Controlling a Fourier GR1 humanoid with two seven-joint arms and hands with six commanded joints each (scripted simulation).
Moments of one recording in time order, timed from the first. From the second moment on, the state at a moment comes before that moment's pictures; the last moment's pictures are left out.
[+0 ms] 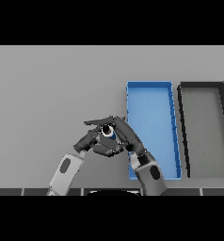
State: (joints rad) left arm -0.18 -0.02 -0.37 -1.60 -0.17 -0.42 0.07; right arm -0.34 0.21 0.41 -1.98 0.20 0.17 0.50
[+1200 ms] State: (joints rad) left arm -0.17 0.02 -0.37 -1.60 -0.18 -0.43 0.07; right arm -0.48 -0.65 0.03 -2.02 -0.44 -0.46 0.61
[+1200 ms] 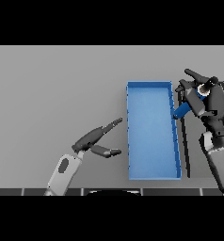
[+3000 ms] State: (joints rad) left arm -0.14 0.02 -0.39 -1.65 -0.17 -0.41 0.11; right arm -0.36 -1.13 0.99 -1.89 -0.83 -0.96 0.61
